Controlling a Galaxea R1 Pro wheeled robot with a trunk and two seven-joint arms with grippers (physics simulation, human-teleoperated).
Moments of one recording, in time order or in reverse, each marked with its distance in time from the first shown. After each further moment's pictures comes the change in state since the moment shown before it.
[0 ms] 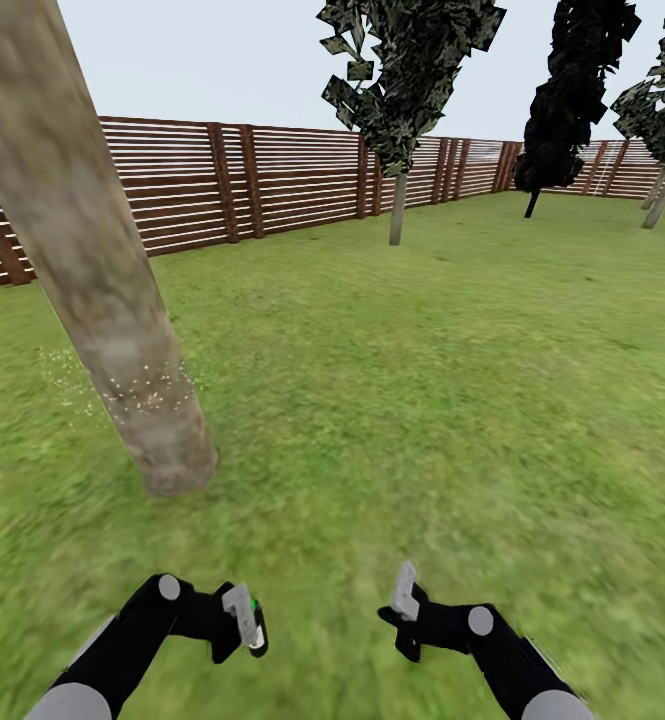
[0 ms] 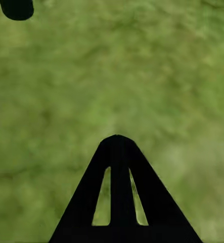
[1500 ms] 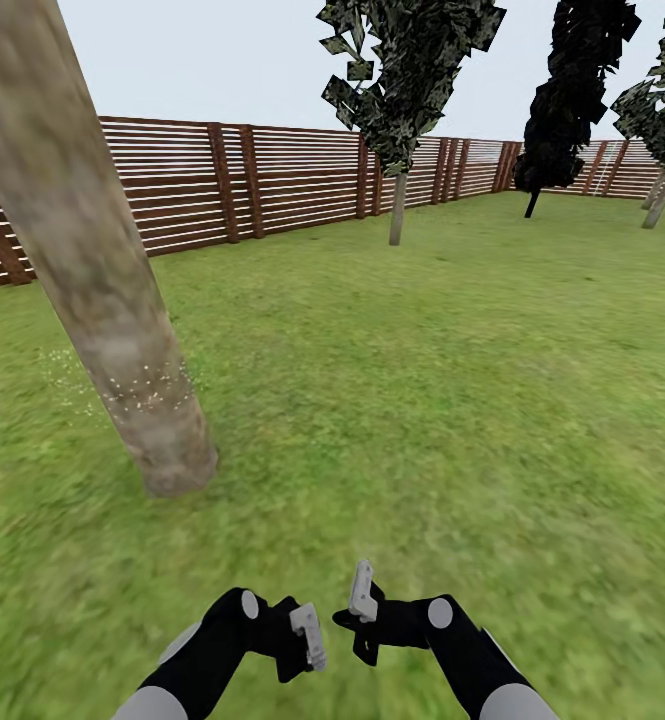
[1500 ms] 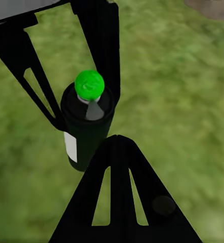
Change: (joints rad) left arm -0.010 -0.211 -0.122 0.098 -0.149 0.072 0.188; right arm -0.009 0.115 0.043 -0.027 -0.003 -0.001 0.089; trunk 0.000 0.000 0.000
